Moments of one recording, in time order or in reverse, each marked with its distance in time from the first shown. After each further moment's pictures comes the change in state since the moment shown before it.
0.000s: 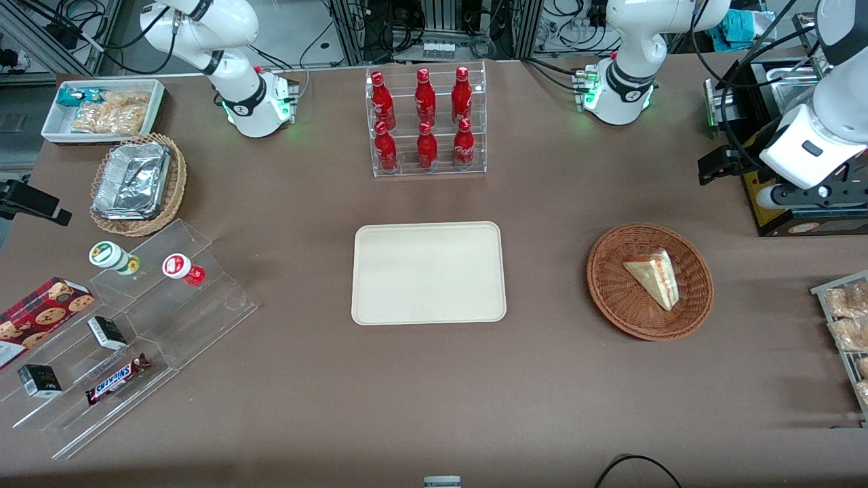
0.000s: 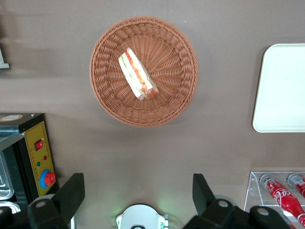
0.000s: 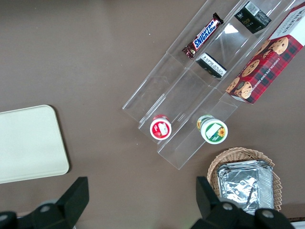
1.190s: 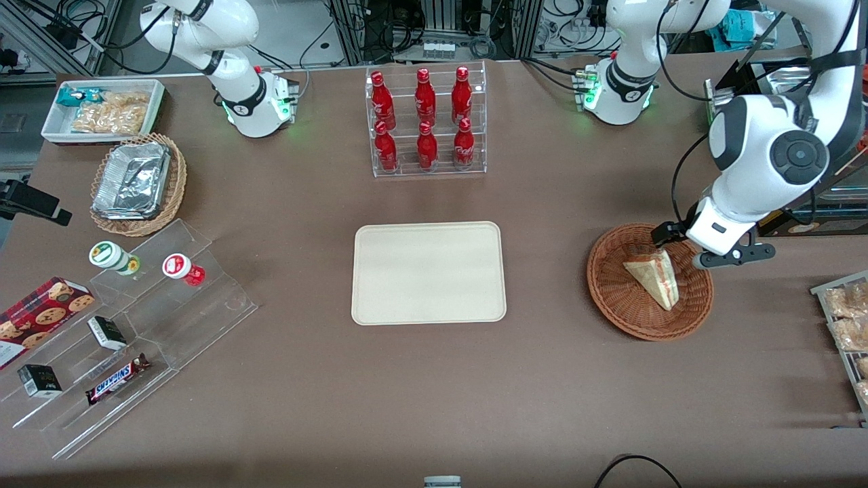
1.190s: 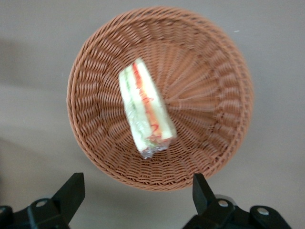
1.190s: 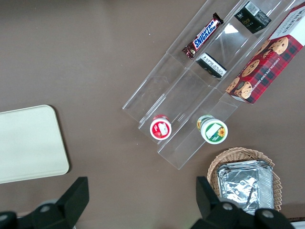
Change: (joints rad) arm 0.014 0.049 0.018 -0.580 0.055 0.701 -0.192
